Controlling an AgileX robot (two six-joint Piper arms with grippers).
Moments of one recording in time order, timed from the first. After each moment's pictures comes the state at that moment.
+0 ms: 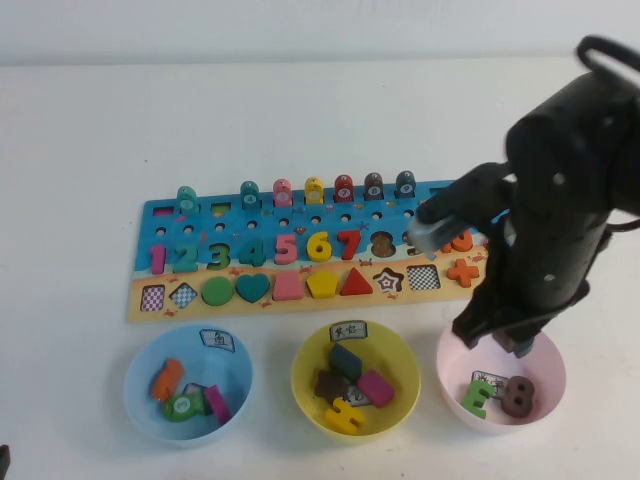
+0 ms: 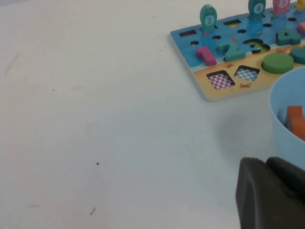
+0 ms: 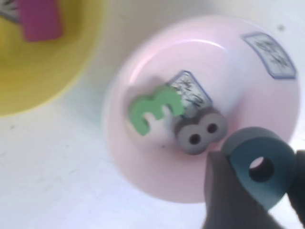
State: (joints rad) right arm 0.66 1.67 -1.33 -0.15 1.23 0.09; left arm -0.16 -0.01 0.03 0.07 0.37 0.03
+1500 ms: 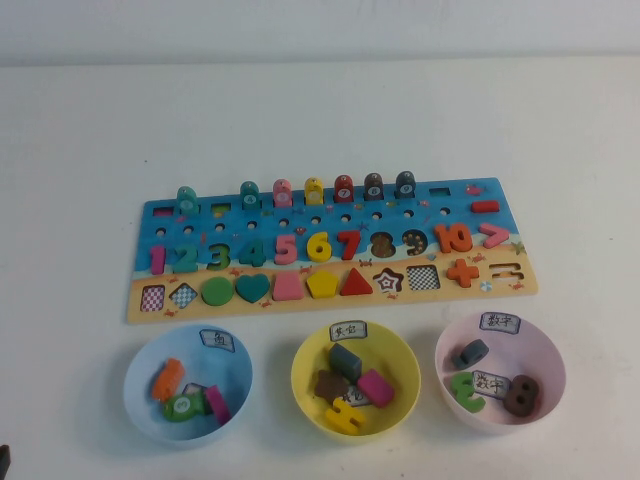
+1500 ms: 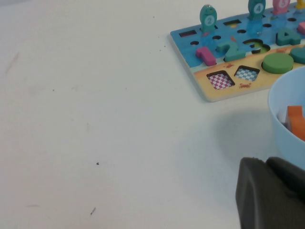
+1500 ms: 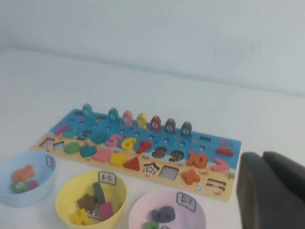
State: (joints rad) right arm 0.52 0.13 -0.74 -0.07 0.86 0.13; left arm -0.16 -0.01 0.03 0.07 0.37 0.03
